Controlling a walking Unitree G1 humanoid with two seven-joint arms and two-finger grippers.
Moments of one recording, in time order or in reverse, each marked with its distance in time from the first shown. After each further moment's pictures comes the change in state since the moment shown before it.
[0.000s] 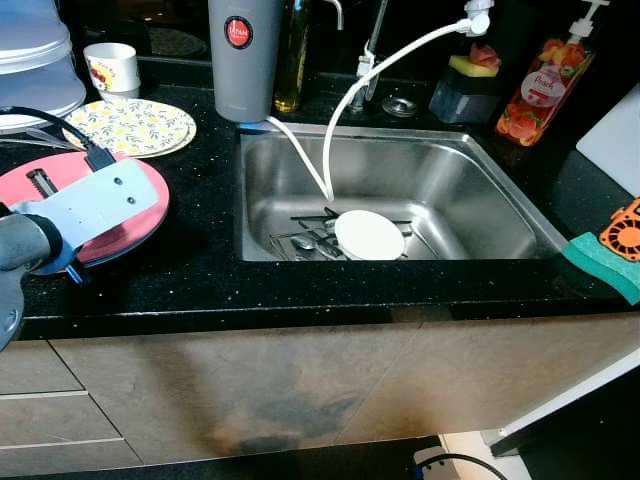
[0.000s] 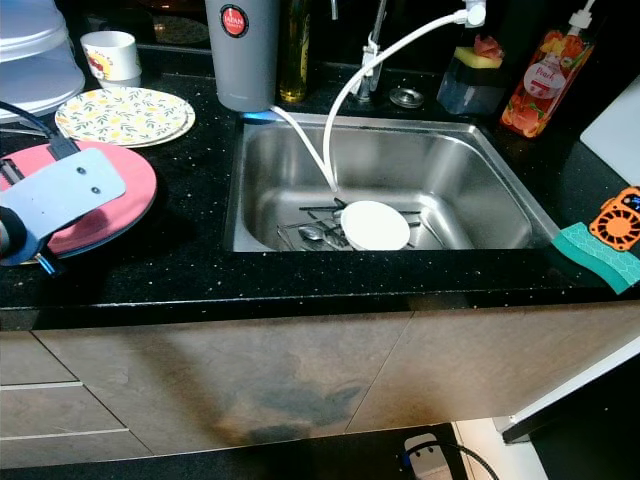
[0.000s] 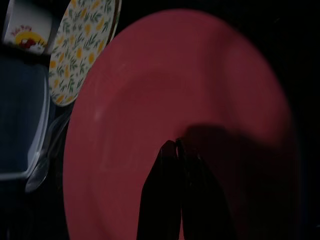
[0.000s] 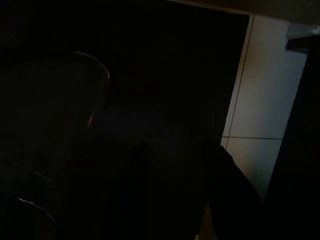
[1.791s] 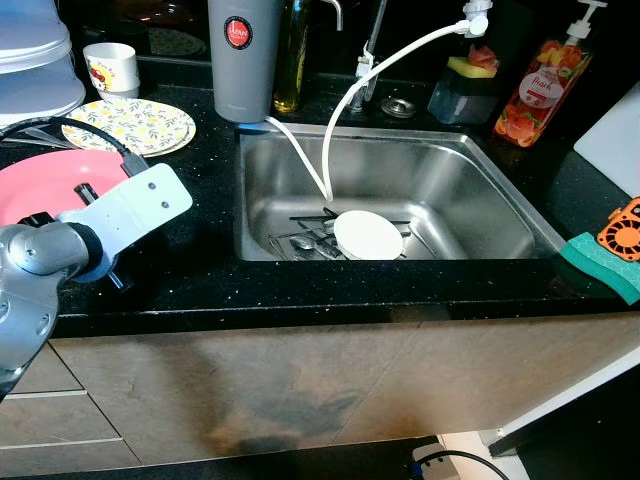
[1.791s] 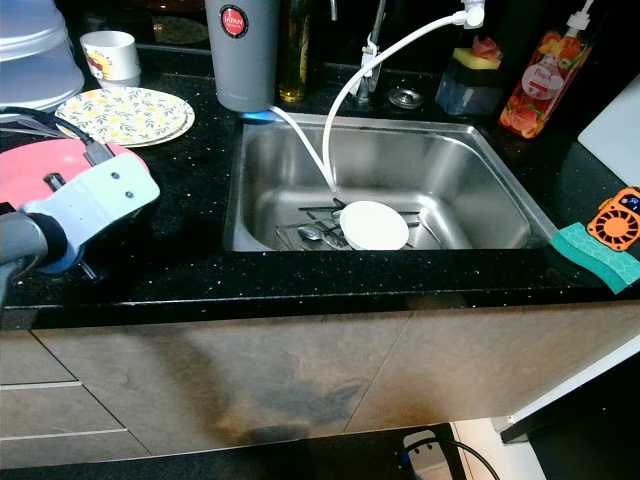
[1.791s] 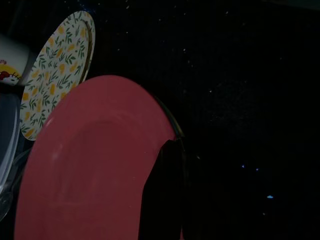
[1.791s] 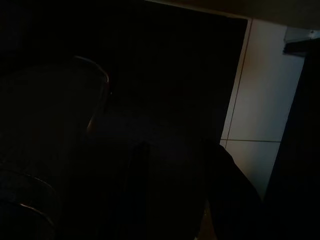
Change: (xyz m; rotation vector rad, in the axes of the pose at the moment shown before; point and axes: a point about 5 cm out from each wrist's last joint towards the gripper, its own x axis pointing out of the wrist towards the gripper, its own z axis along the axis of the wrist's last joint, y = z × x) left arm 0.004 -0.018 0.024 -0.076 -0.104 -0.067; right arm 0.001 0.000 0.004 -0.005 -0.008 0.002
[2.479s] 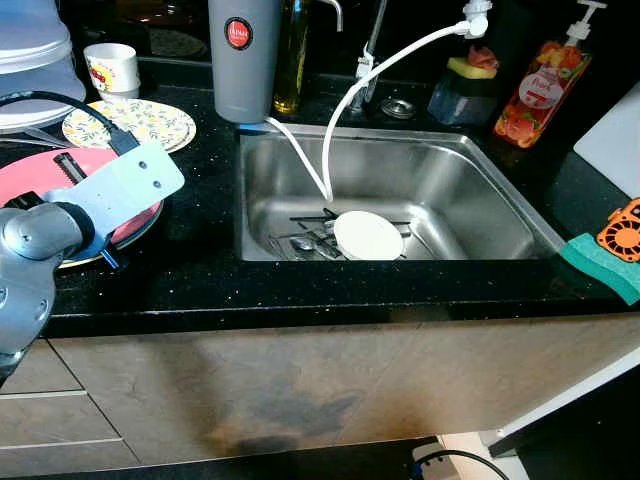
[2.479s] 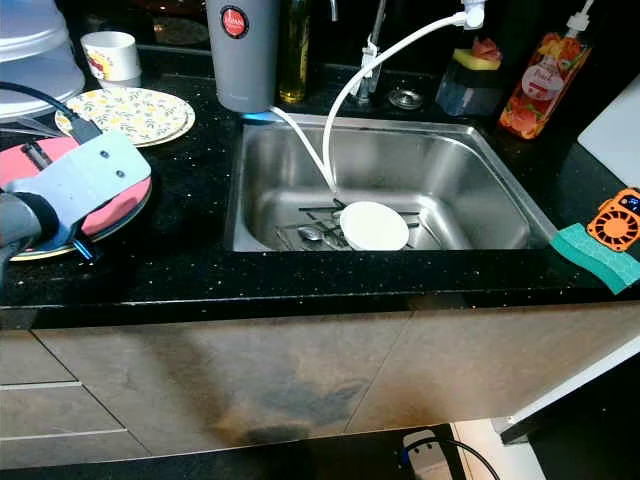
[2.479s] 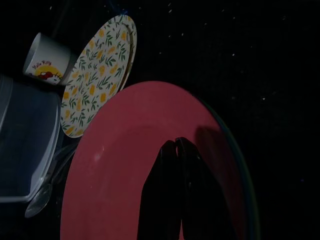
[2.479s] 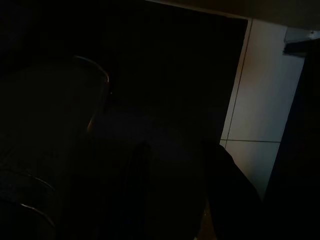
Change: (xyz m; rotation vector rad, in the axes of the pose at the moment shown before) left arm 0.001 0.016 0.003 0.034 -0.007 0.117; right arm 0.000 0.000 0.000 -0.001 0.001 0.001
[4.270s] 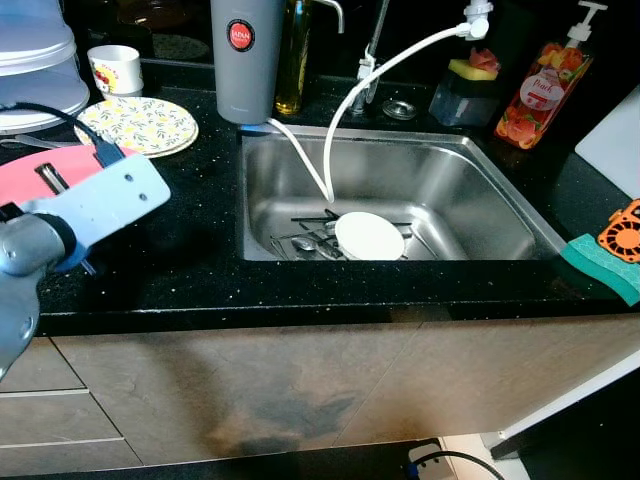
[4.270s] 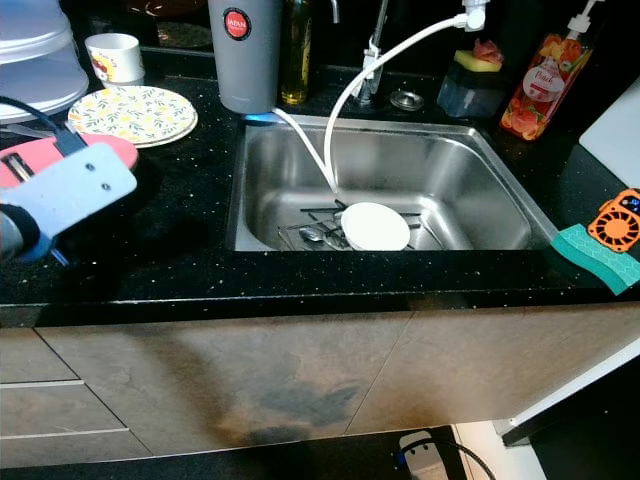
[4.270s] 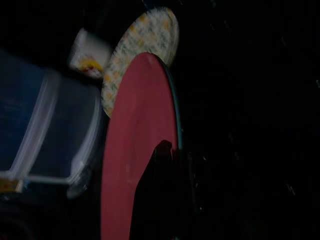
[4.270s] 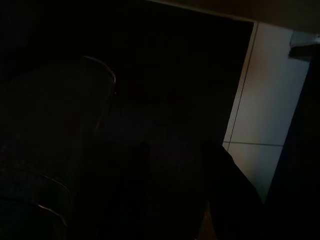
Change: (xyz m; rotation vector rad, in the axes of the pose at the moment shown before) left arm -0.006 0.012 -0.003 0.043 -0.013 0.107; right arm 0.000 0.005 0.000 -0.006 0.005 0.015
